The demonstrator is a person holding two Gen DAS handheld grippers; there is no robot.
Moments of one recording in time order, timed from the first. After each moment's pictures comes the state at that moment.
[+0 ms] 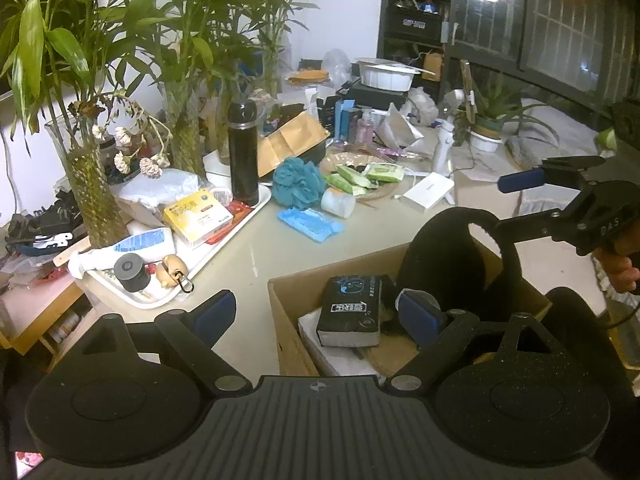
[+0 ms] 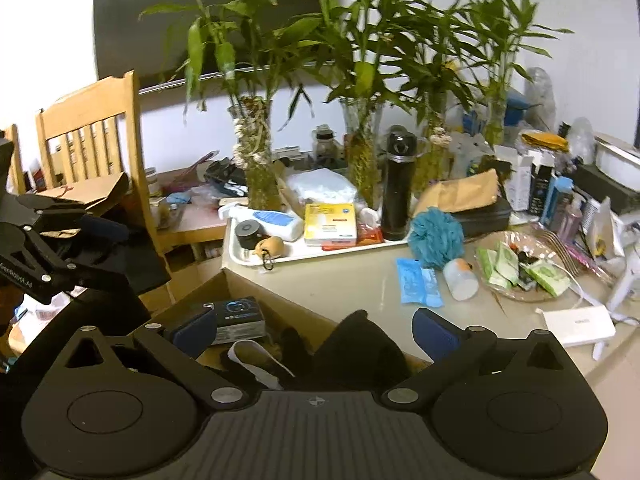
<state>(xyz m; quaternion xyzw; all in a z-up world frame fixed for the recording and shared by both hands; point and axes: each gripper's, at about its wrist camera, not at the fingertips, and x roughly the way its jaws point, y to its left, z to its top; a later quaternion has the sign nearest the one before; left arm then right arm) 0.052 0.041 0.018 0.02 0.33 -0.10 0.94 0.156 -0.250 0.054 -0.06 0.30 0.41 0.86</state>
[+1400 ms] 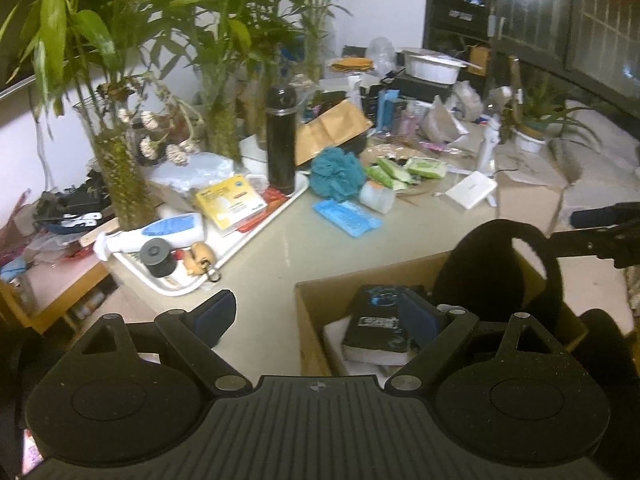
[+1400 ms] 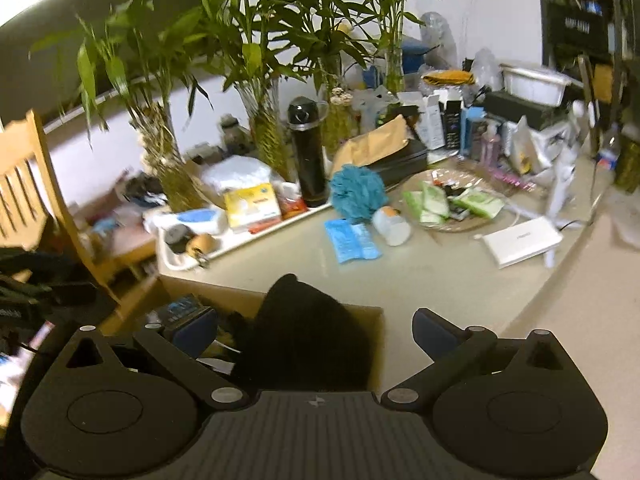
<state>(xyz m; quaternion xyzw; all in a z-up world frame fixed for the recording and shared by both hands) 0.076 0.037 0.019 0.01 0.35 -0.03 0.93 0.157 -0.269 0.045 0.02 0.37 0.28 0.89</state>
